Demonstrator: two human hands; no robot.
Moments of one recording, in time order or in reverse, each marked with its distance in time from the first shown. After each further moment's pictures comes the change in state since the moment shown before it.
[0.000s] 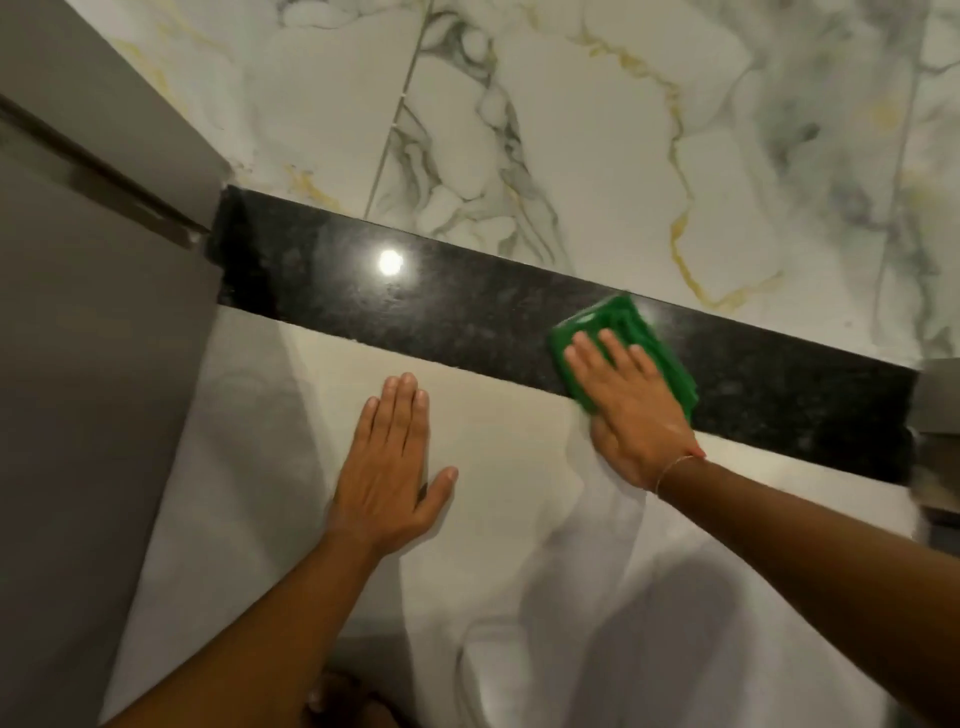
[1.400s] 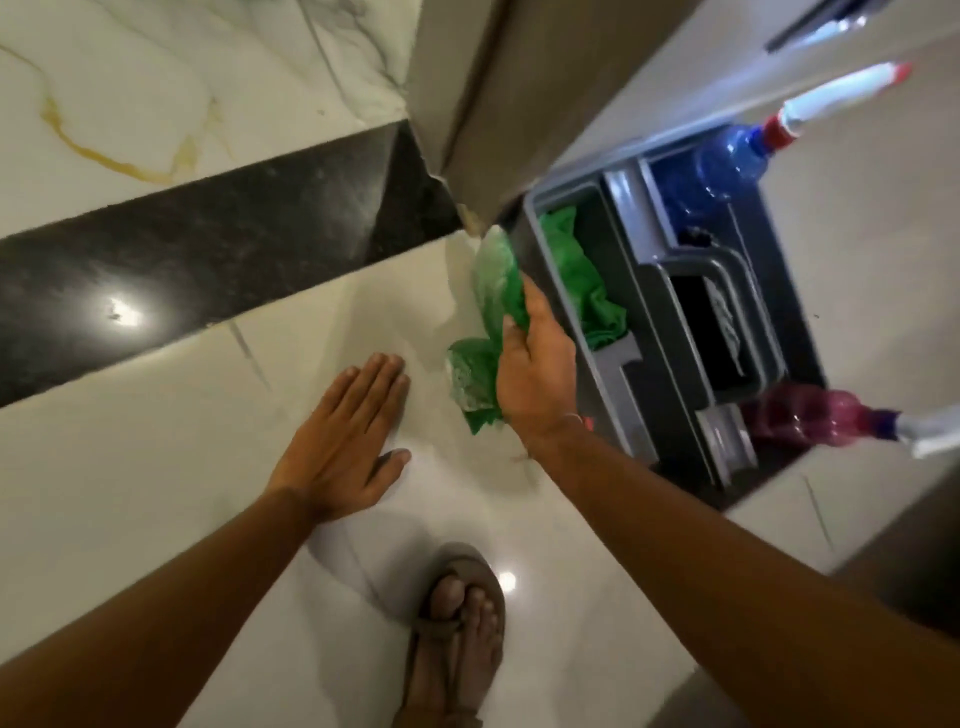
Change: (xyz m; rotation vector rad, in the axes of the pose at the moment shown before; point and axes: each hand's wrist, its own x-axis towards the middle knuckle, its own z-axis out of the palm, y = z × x) left_hand 0.031 0.292 0.056 0.249 -0.280 0.931; right_hand -0.285 0.089 0.017 1.182 0.722 1.179
